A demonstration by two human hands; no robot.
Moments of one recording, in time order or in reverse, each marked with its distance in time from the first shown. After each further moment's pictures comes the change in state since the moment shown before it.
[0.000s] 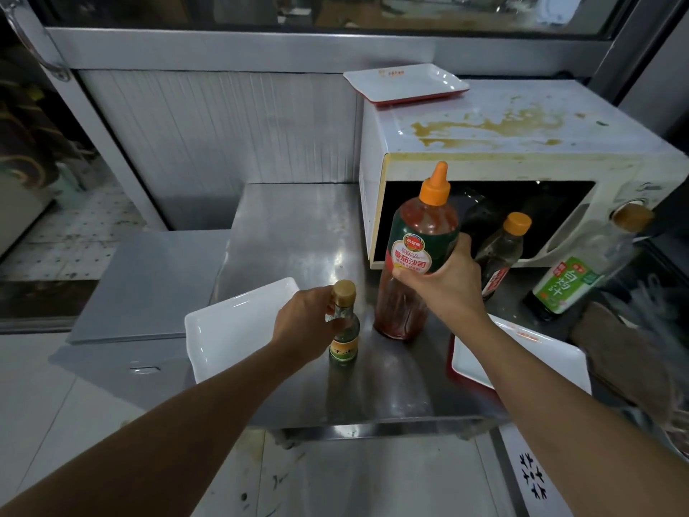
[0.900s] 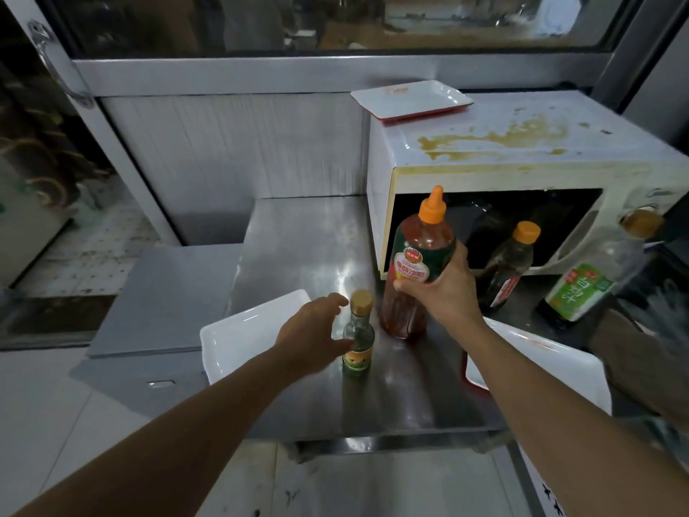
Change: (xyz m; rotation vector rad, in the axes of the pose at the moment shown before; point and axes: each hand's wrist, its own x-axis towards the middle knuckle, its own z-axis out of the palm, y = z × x) left_hand -0.003 -0.010 -0.020 0.088 -0.159 0.090; right_hand 0.013 0.013 0.021 0.030 -0.026 0.056
